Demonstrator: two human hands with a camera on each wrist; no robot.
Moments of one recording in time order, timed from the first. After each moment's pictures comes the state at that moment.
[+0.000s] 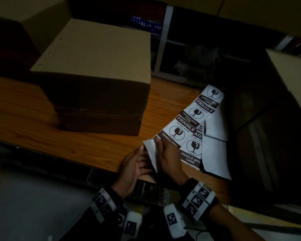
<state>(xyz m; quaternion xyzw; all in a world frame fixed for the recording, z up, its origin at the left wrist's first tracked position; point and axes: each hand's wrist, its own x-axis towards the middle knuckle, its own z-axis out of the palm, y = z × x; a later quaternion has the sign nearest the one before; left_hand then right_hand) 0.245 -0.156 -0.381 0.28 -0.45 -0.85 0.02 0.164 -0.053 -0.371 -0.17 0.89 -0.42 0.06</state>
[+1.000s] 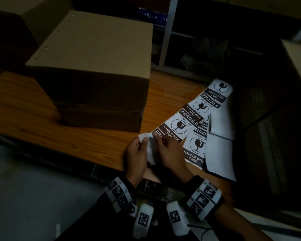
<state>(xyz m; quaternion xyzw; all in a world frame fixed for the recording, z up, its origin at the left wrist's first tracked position) 0.212 -0.140 -0.386 0.31 -0.61 -0.70 0.20 0.153 -0.049 -0.363 -0.15 0.89 -0.41 0.11</state>
